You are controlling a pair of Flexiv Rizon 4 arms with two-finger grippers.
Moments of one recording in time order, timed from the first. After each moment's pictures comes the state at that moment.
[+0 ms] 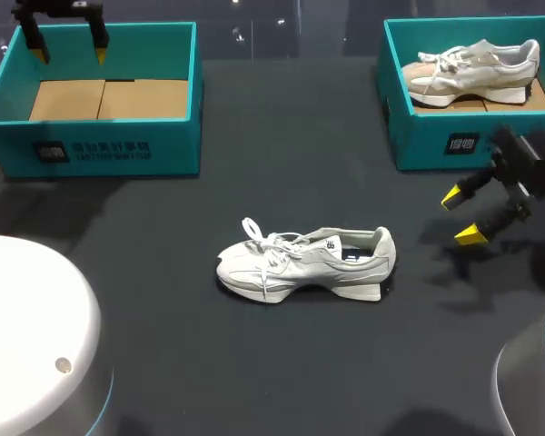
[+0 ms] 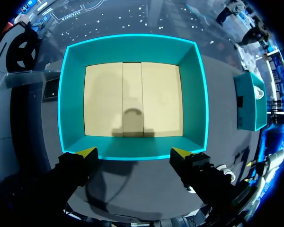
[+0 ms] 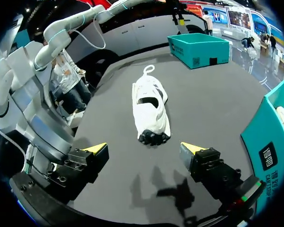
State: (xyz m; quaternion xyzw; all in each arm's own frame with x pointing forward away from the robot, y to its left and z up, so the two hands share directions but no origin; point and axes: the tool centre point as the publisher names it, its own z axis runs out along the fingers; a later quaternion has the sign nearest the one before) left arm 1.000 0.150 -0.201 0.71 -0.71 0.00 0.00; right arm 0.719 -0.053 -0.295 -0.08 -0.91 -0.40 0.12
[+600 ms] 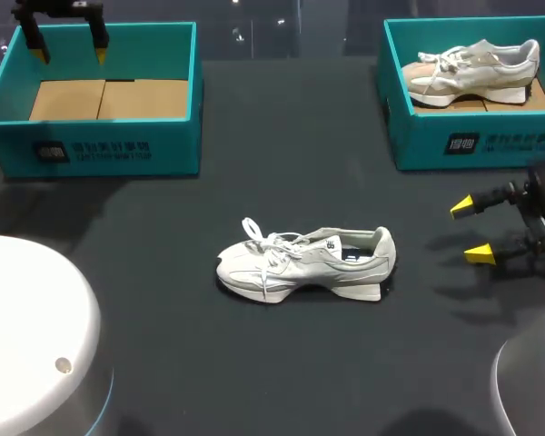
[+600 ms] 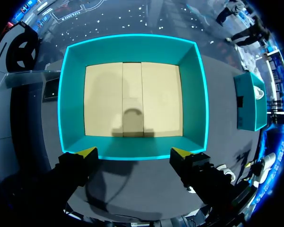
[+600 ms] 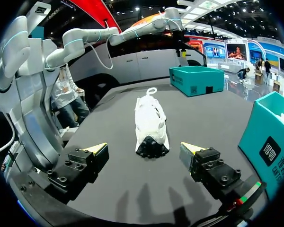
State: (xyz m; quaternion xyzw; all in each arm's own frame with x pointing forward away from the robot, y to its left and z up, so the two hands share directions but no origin) left arm 1.000 0.150 -0.201 0.71 -0.71 0.00 0.00; right arm 0.705 -0.061 -0.310 -0.06 -0.84 -0.53 0.06
